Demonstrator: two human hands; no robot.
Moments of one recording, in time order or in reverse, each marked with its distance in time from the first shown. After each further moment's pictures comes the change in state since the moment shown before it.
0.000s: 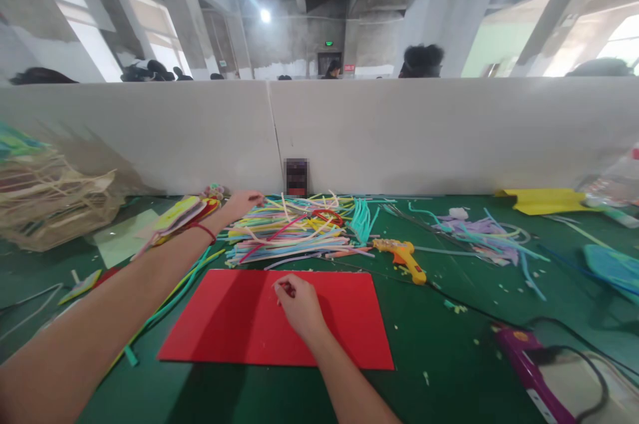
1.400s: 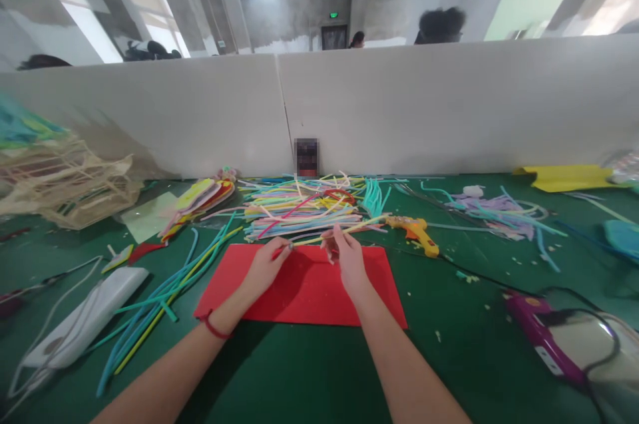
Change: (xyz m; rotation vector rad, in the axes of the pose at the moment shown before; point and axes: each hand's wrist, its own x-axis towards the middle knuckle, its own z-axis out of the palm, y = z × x) left_hand -0.176 0.082 0.072 -0.368 0.073 -0.037; right_hand -0.001 -0.015 -0.046 0.561 0.301 -0.069
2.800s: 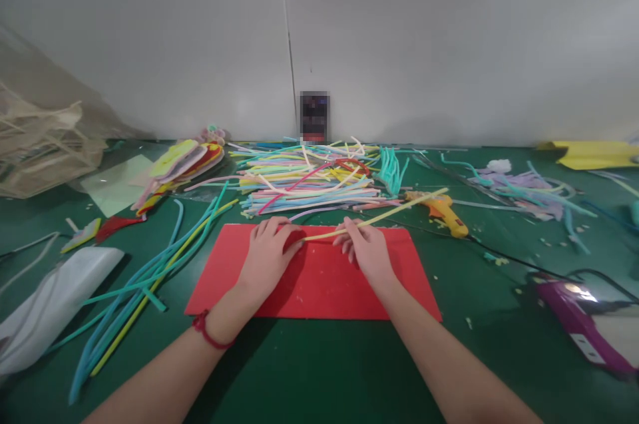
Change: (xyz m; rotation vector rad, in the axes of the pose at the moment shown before) left_hand -0.016 -0.008 0.003 0.462 -0.016 0.094; right_hand -0.011 0.011 -0.010 -0.441 0.060 0.067
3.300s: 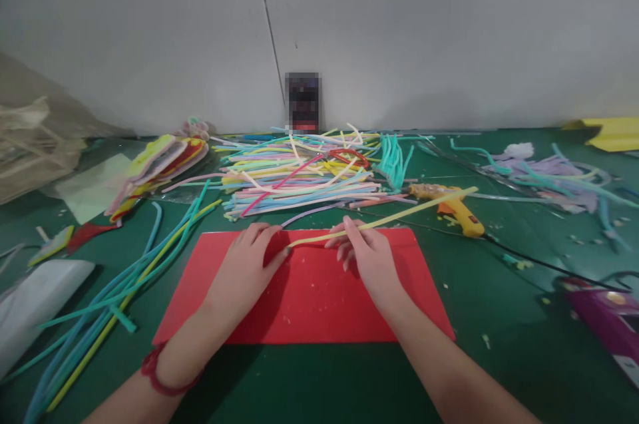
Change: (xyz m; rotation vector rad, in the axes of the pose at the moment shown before) left_hand 0.000 0.002 -0.009 0.040 -0.138 -0.080; right_hand -0.003 -0.003 -0.007 0.102 -0.021 0.061
